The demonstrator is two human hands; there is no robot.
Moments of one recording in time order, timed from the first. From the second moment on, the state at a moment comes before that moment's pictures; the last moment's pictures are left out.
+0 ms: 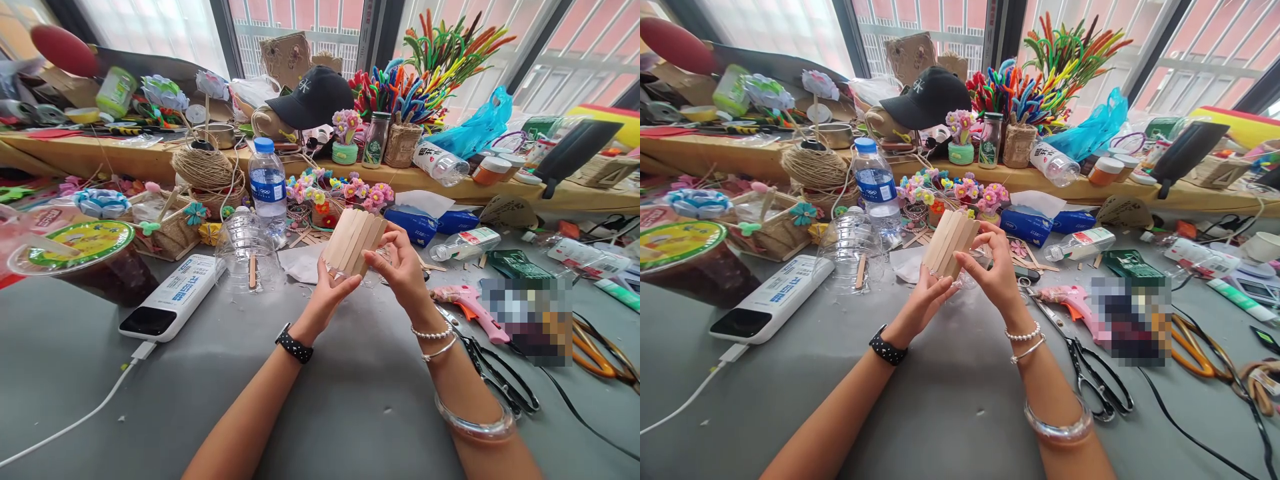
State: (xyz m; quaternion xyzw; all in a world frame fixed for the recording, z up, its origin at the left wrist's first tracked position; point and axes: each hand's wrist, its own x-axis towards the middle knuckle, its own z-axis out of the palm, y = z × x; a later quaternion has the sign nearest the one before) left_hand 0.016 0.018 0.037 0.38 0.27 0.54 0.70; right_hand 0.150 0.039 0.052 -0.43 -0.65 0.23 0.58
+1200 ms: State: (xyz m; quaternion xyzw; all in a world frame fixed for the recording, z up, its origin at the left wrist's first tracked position) left_hand 0.017 0.018 0.034 0.38 0.26 0.56 0.69; right_hand 0.149 0.038 0.053 -0.42 -0.68 0.21 0.56
